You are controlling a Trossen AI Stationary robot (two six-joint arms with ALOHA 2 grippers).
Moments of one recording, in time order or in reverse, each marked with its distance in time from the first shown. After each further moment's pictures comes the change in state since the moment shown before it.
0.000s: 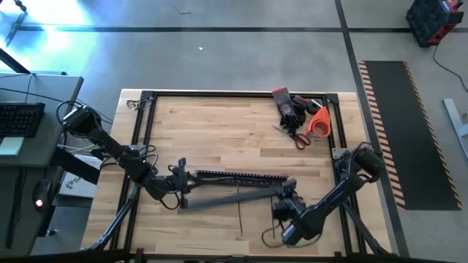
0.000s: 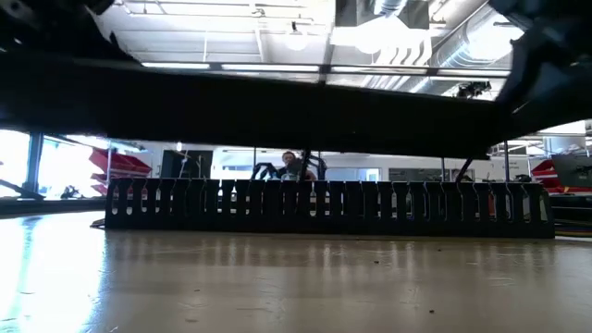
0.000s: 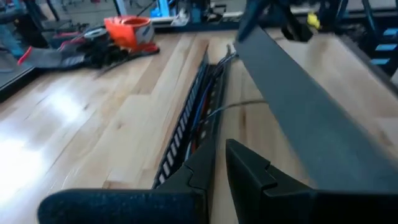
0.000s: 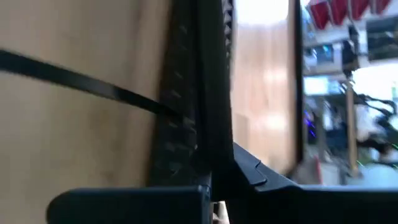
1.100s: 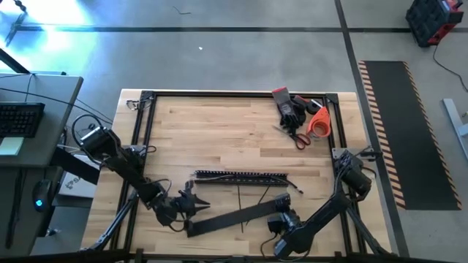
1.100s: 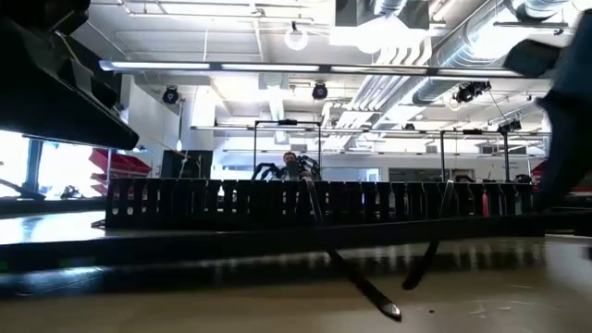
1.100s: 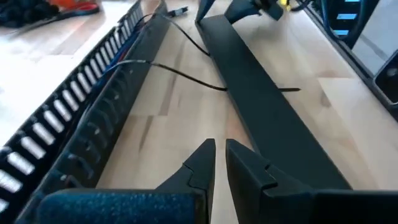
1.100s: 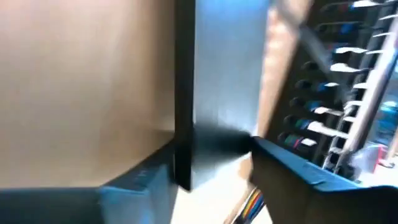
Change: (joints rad) left arm -0.140 0.421 0.145 0.151 -0.001 -0.177; right arm 0.057 0.254 0.224 -0.098 -0.385 -0.034
